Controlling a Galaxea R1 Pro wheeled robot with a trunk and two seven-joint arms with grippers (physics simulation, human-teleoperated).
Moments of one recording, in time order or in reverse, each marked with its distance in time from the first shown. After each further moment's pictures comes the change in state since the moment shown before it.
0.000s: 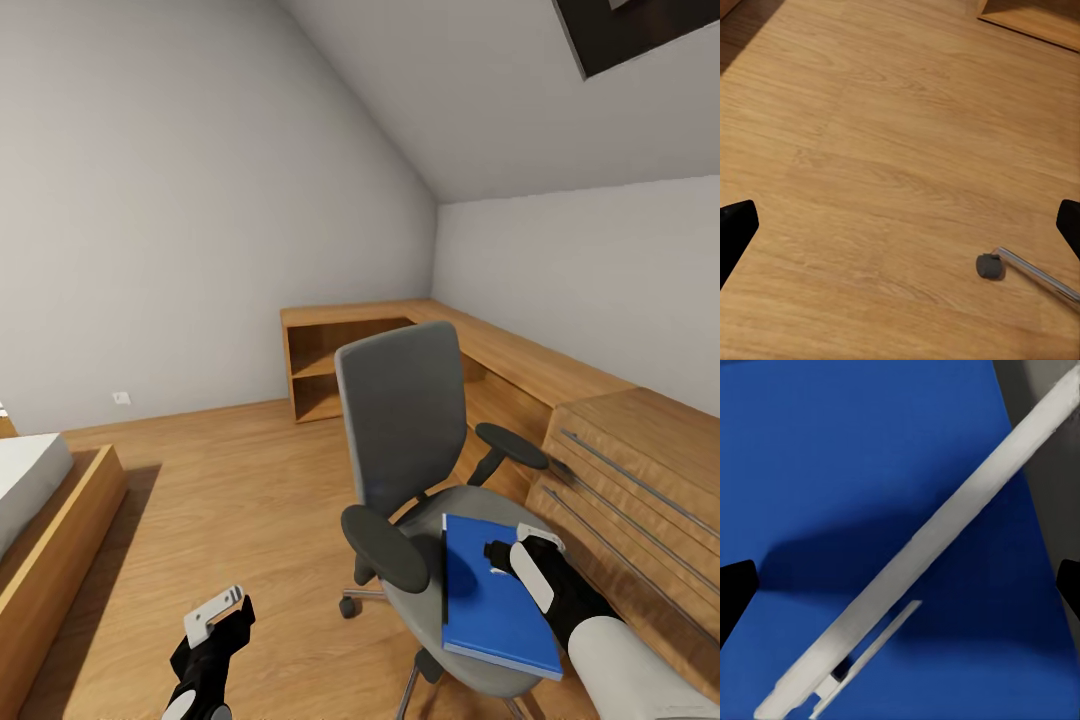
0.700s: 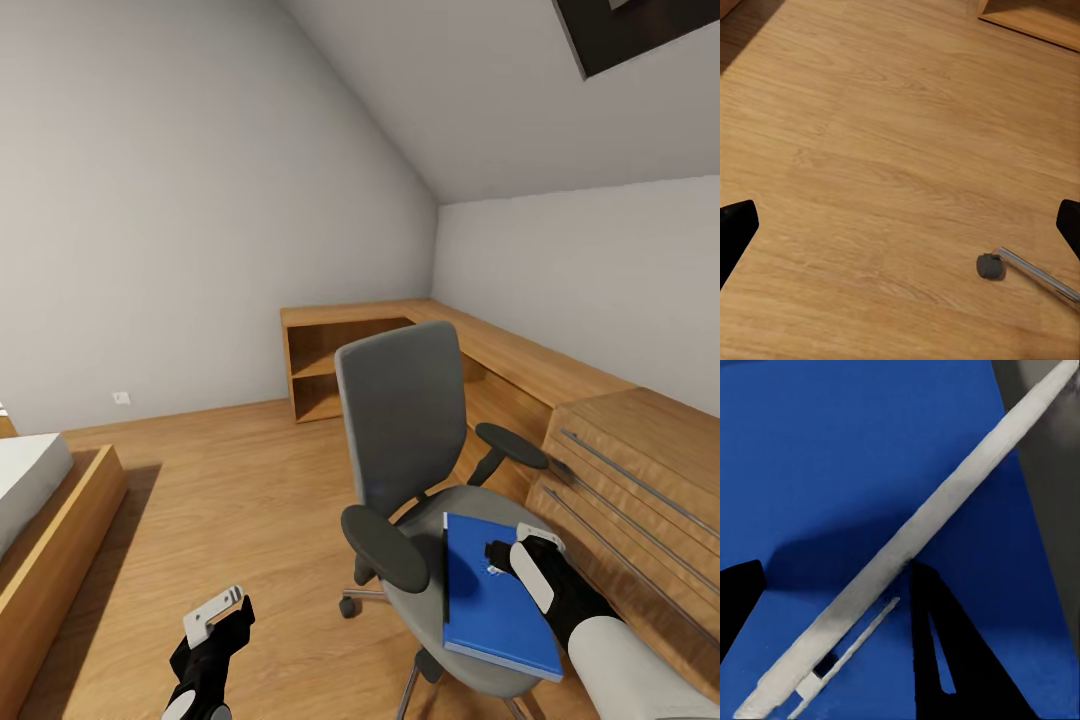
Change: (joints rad) left arm 0.000 0.000 0.001 0.001 0.001 -0.001 0.000; right arm 0.000 0.000 0.000 -0.001 0.001 -0.002 0.001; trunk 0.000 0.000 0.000
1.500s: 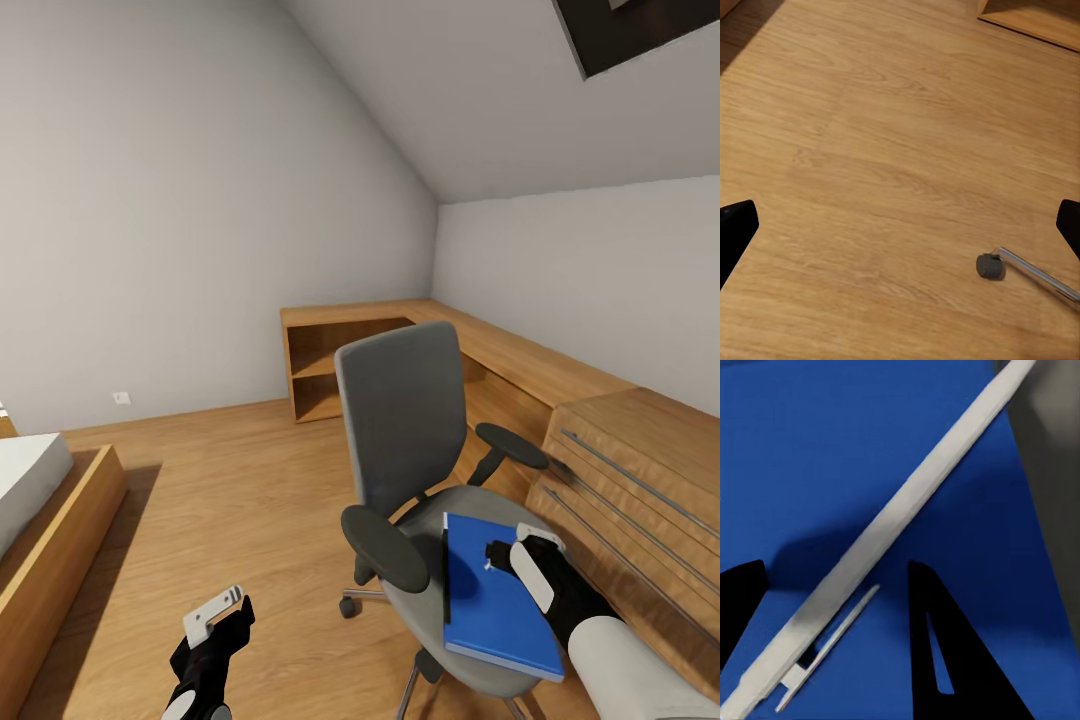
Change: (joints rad) left arm 0.000 0.000 0.000 0.000 -0.001 0.000 -0.002; right arm 0.000 0.000 -0.001 0.000 0.000 0.002 0.000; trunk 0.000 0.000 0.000
